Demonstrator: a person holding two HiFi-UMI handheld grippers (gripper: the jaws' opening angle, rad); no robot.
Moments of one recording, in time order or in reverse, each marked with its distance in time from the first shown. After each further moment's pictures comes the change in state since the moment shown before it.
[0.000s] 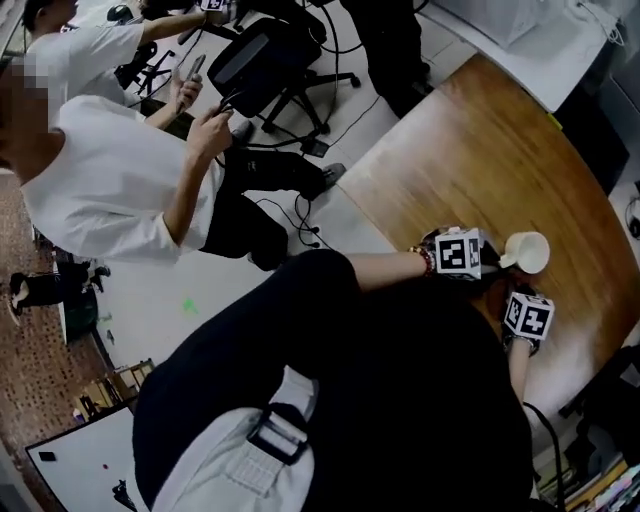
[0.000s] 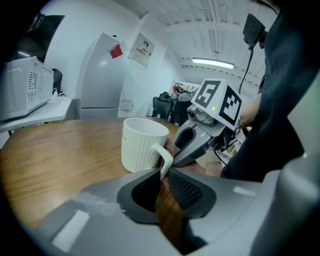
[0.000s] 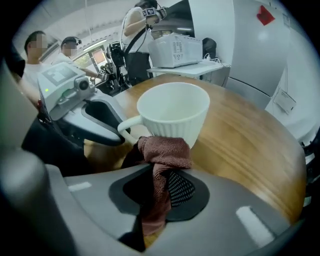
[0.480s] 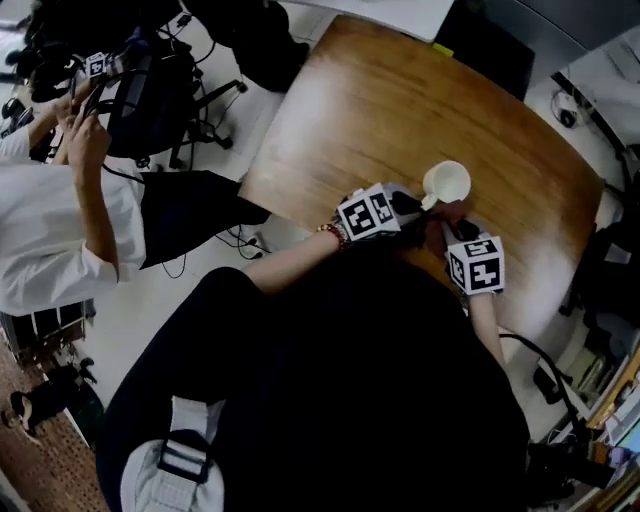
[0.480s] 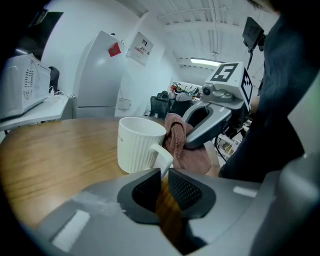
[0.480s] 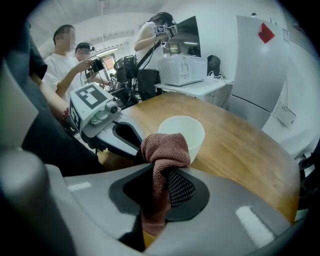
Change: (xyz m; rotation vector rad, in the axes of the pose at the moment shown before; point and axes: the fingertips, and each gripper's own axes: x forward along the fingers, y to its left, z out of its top) left arm -0.051 0.004 -0.020 0.012 0.006 -0.013; right arm -0.052 0.076 0.048 -0.075 -0.131 -0.002
